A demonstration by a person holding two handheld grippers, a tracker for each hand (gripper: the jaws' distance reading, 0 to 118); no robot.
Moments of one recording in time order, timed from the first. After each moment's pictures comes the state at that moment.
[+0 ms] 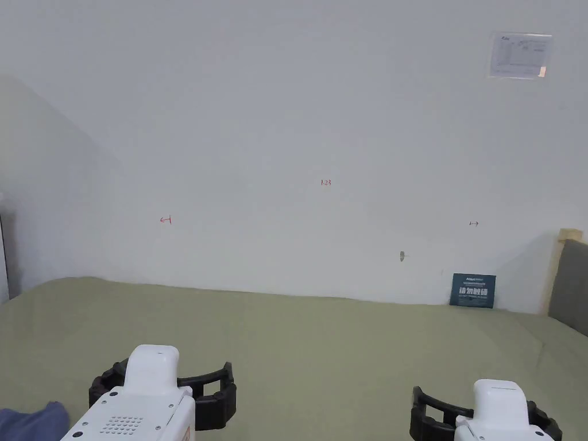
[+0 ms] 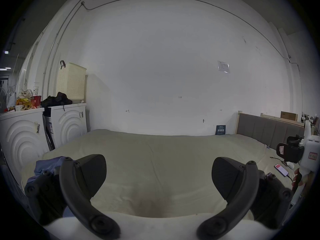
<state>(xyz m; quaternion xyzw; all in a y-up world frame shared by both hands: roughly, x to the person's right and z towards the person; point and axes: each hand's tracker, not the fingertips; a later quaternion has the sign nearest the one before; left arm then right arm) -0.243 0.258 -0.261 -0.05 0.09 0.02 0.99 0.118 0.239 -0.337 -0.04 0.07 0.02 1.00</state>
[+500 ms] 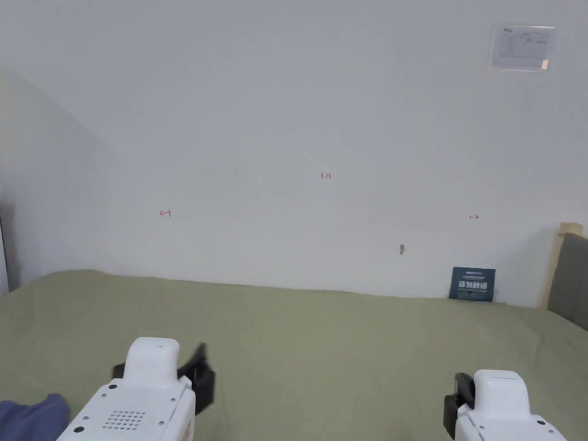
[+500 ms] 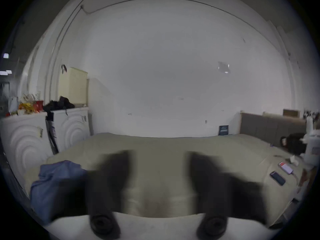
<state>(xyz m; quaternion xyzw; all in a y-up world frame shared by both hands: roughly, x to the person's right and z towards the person) -0.237 0.259 -0.260 -0.04 0.13 -0.02 0.99 0.118 0.244 -0.335 -0.08 0.06 0.05 0.99</state>
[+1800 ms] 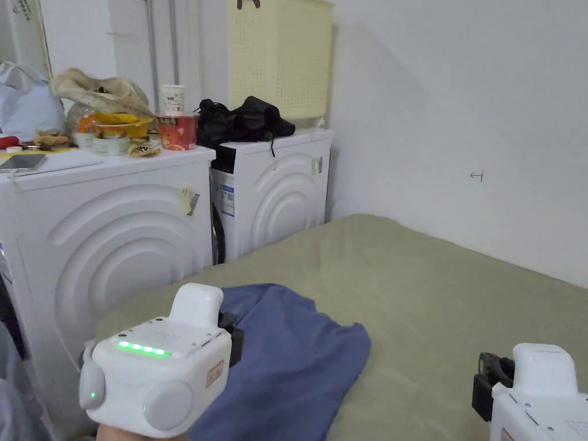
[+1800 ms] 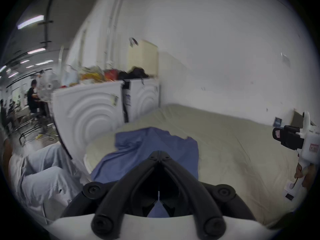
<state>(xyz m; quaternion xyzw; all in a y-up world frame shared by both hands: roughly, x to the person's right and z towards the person) -0.499 0.248 -0.101 -0.20 0.31 0.08 0.92 -0.216 0.226 -0.339 -0.11 0.41 0.07 0.90</state>
